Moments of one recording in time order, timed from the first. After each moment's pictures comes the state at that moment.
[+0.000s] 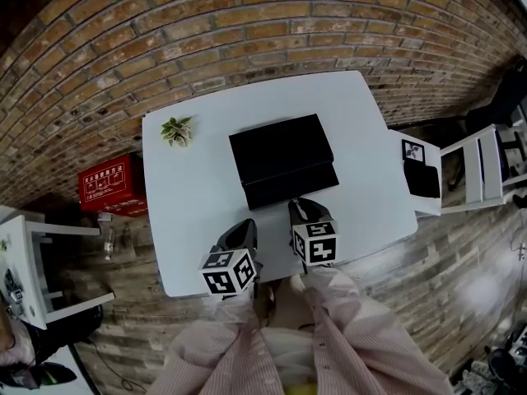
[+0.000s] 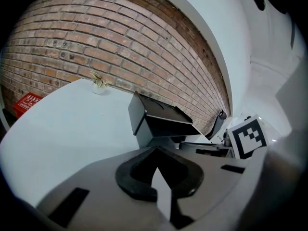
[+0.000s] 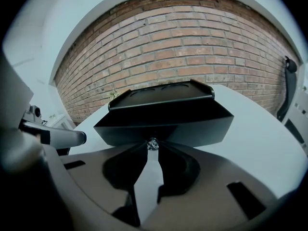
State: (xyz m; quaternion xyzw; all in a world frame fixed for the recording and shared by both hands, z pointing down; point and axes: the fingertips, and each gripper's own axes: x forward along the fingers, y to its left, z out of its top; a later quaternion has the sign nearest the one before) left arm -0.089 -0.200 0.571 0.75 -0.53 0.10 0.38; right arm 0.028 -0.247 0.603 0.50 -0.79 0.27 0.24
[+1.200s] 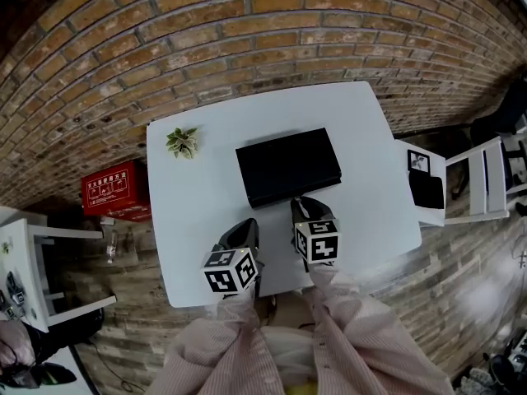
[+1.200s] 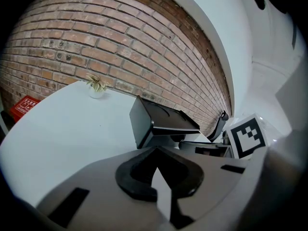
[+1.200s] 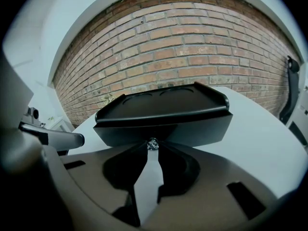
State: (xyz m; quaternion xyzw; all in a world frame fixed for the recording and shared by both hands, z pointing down) left arm -0.098 -0.239 0.570 0.75 -0.53 0.10 0.38; right arm 0.019 -0.291 0.602 0.50 -0.79 0.27 0.23
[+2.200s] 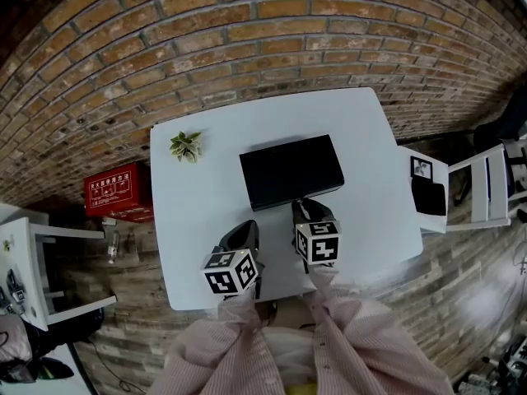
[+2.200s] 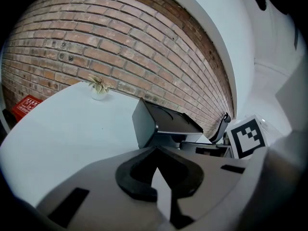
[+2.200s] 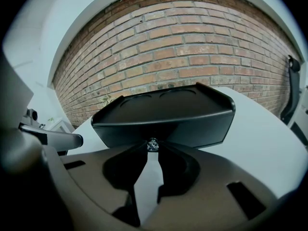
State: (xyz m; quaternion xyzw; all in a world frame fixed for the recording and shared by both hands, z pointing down) left arm -0.105 -0.249 0.570 0.75 -0.54 0.09 0.38; right arm 0.015 -0.304 0.602 0.50 -0.79 0.27 0.23
